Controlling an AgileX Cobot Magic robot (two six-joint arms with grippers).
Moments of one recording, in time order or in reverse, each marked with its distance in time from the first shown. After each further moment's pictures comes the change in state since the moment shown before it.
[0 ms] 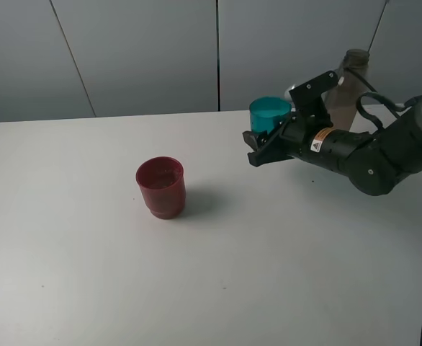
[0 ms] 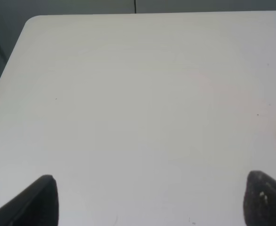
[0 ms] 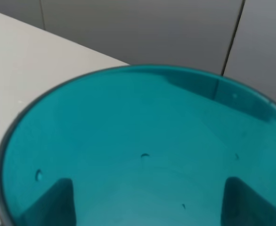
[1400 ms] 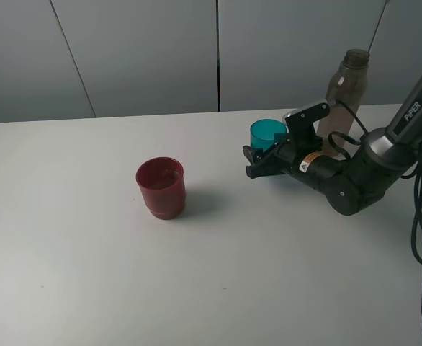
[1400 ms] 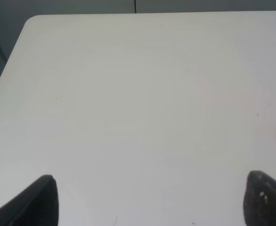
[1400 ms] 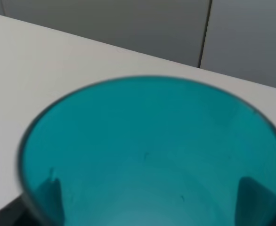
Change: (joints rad) left arm 0.000 0.000 0.000 0.000 0.000 -0.002; right arm -0.021 0.253 -0.093 0.076 -0.183 0.000
